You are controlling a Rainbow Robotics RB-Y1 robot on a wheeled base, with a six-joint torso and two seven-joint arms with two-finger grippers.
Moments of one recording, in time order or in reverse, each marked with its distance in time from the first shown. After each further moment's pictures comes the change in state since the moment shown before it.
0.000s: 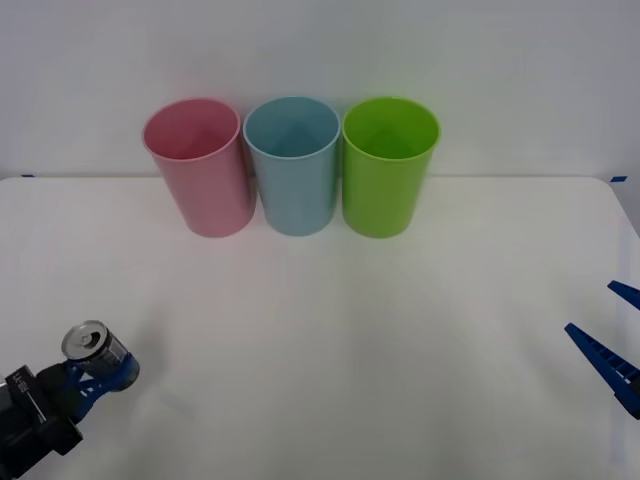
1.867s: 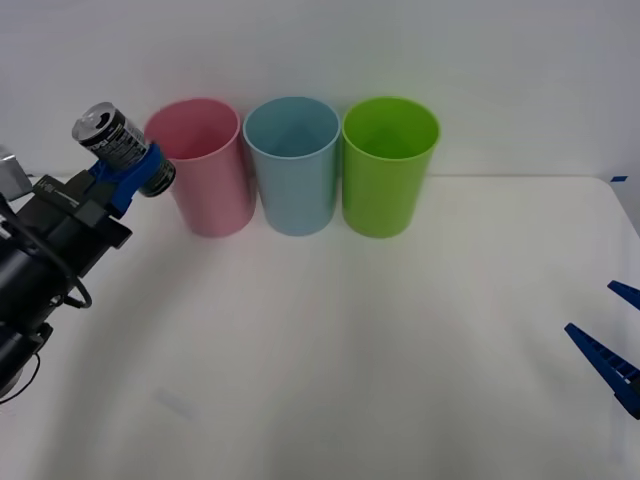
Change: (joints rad) right arm 0.000 0.000 0.000 0.000 0.000 0.000 0.000; left arm -0.287 -0.003 -0.162 -0.445 -0.100 0.609 0.507
